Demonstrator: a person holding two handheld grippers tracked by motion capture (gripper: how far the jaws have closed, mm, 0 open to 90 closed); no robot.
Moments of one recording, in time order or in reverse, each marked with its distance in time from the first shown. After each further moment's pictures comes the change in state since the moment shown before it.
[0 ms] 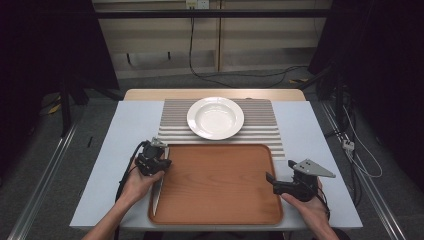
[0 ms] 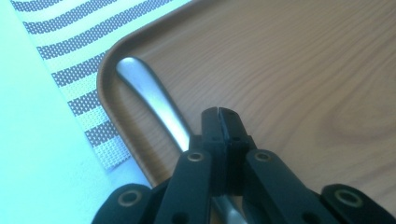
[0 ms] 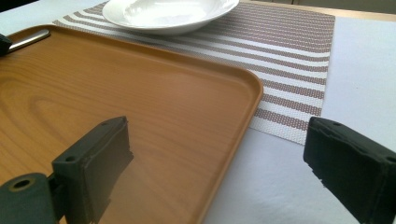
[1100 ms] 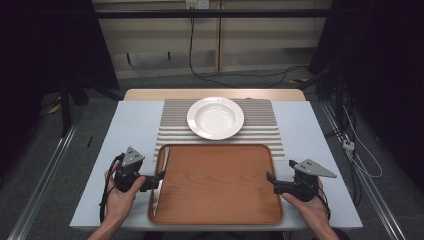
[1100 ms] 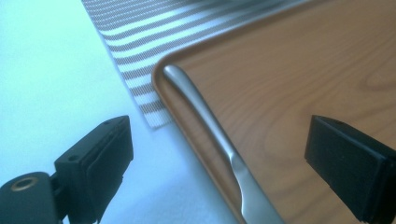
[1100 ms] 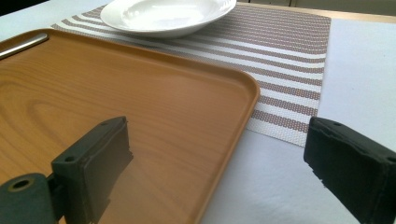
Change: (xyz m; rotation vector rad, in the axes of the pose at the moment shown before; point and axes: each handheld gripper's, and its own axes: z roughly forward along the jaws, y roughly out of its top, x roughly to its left) left arm -0.004 -0.050 -0.052 -0.263 0.079 -0.031; right arm -0.001 0.000 -0.001 -0.009 -0.006 0.004
